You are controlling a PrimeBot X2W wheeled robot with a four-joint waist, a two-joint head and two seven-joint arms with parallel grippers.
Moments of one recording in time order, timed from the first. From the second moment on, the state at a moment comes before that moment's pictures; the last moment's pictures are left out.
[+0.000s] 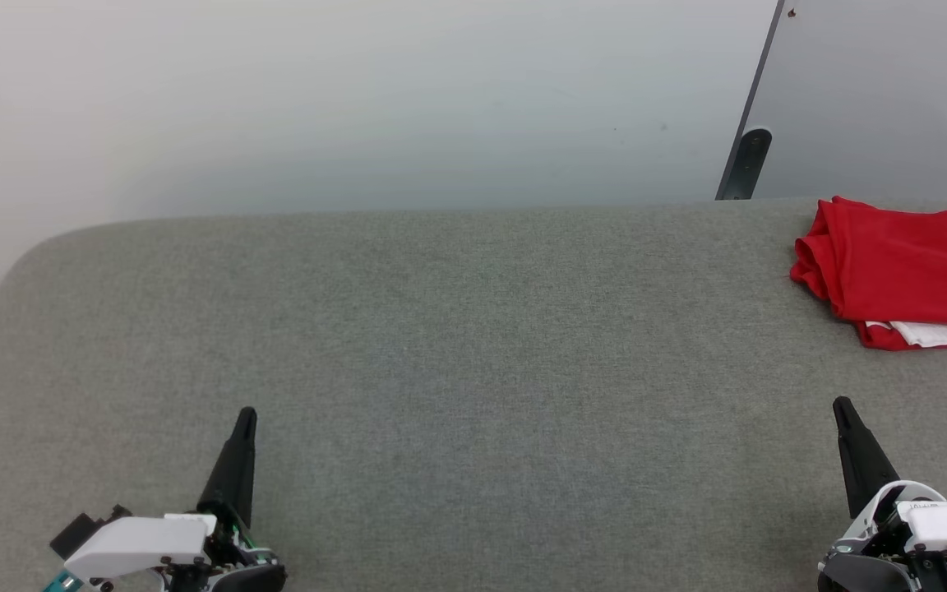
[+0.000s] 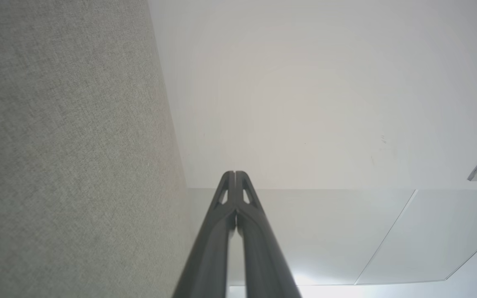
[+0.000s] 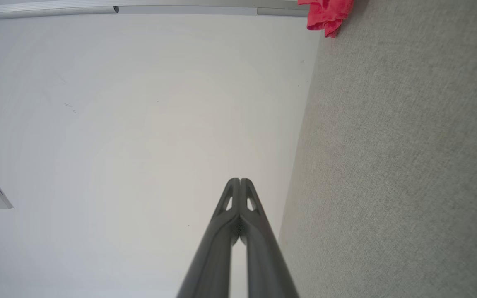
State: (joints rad) left arm -0.10 0.05 0.11 0.24 -1.61 -0.13 0.11; right arm -0.11 -0.05 -0.12 0.25 1.61 0.13 0.11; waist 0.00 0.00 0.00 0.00
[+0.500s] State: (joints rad) left arm -0.10 0.05 0.11 0.24 -1.61 -0.13 0.11; right arm -0.11 -0.05 -0.12 0.25 1.61 0.13 0.11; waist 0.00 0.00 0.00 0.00
